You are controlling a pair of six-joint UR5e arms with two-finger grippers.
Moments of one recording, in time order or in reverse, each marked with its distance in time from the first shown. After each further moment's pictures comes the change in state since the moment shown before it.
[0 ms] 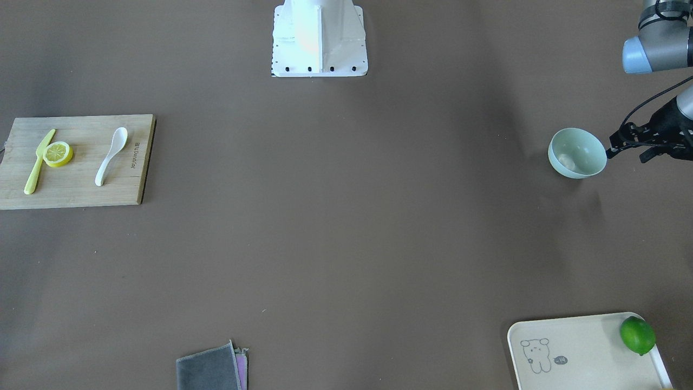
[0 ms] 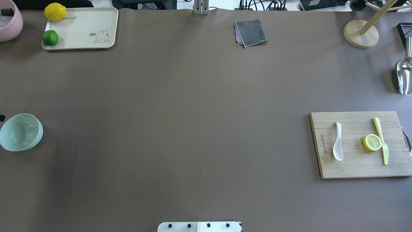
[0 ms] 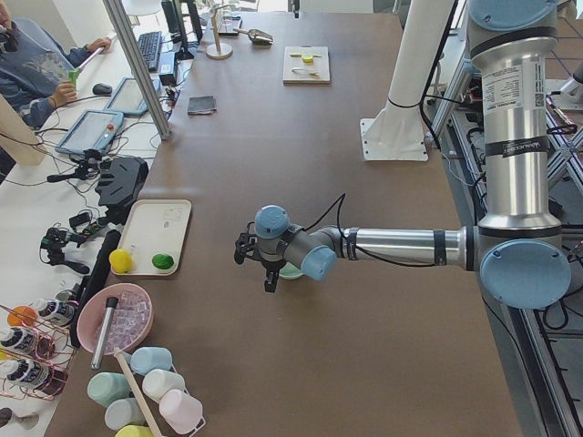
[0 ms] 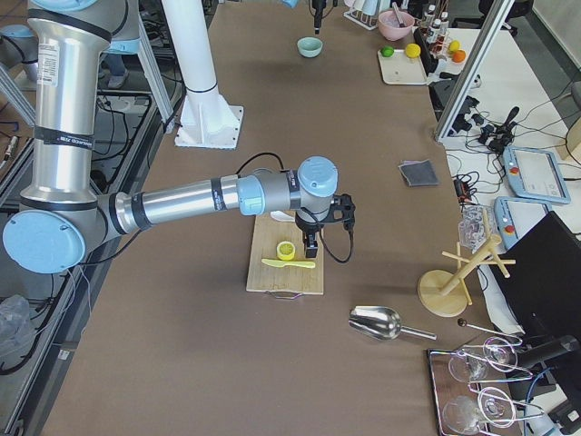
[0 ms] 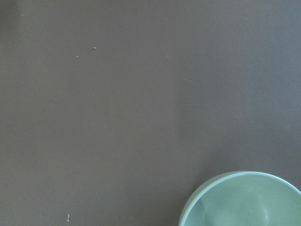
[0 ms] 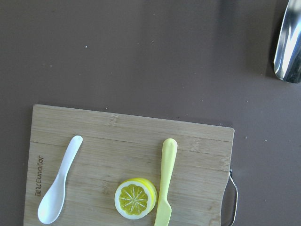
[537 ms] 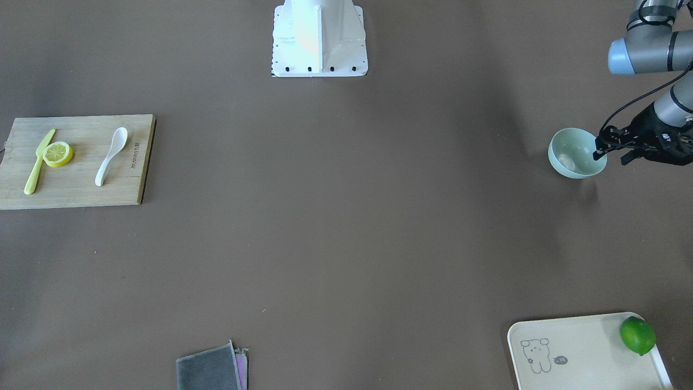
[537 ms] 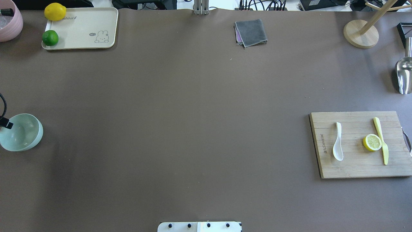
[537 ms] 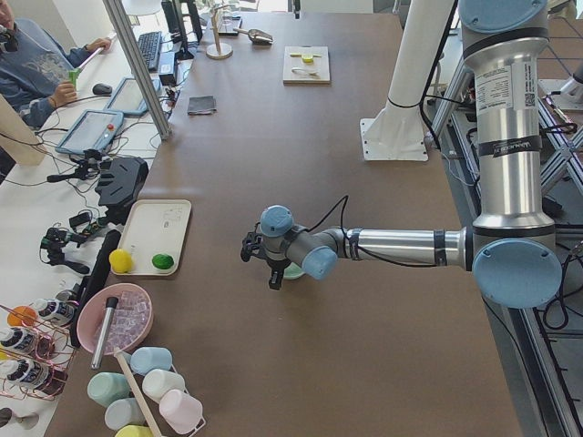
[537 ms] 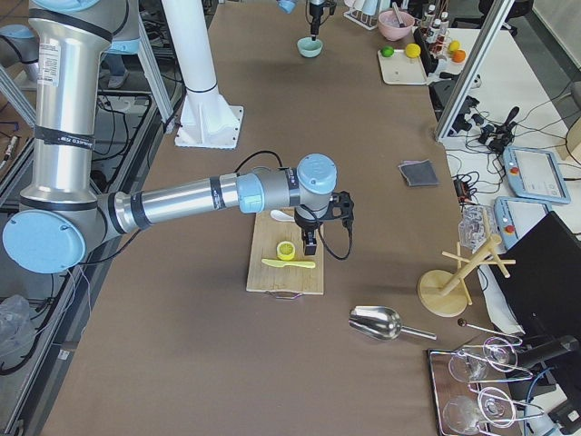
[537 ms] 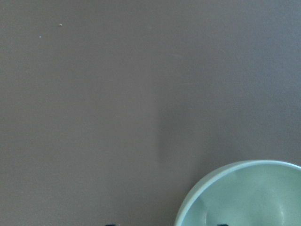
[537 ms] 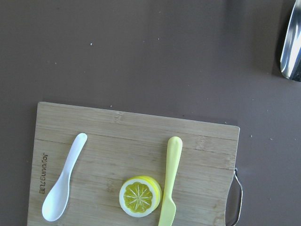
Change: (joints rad) left arm 0.071 0.011 0.007 -0.041 0.046 0.002; right arm -0.007 -0.008 0.020 -0.001 0.002 0.015
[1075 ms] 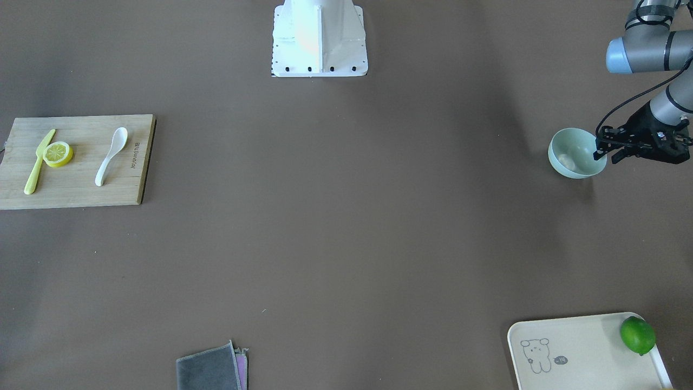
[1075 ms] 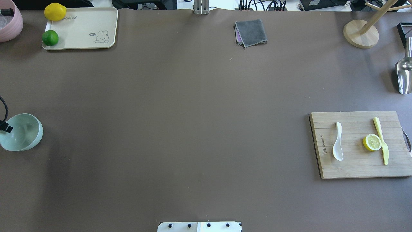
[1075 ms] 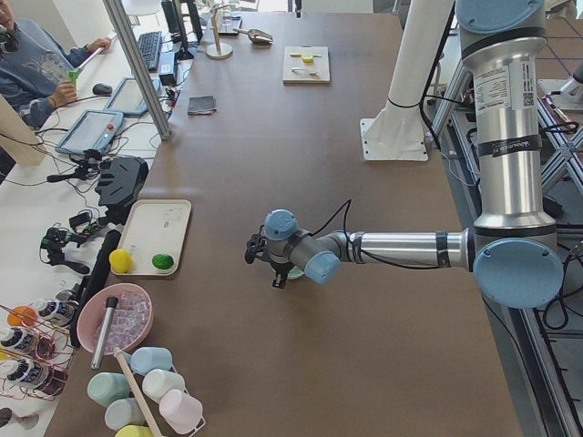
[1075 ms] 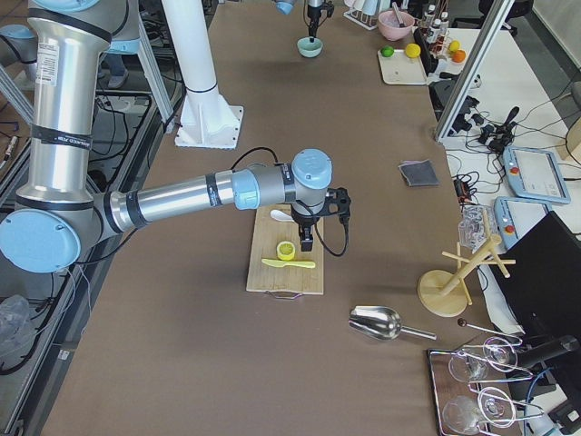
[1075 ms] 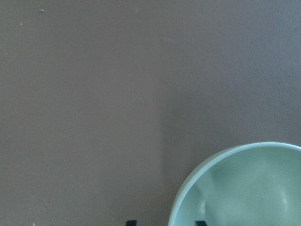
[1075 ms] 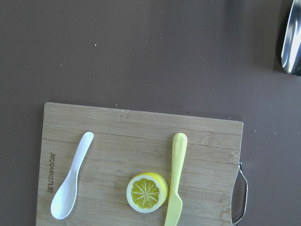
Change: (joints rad) left arm 0.021 0.008 0.023 -0.044 0.002 -0.003; right arm 0.000 -0.015 0.027 0.000 0.002 0.029
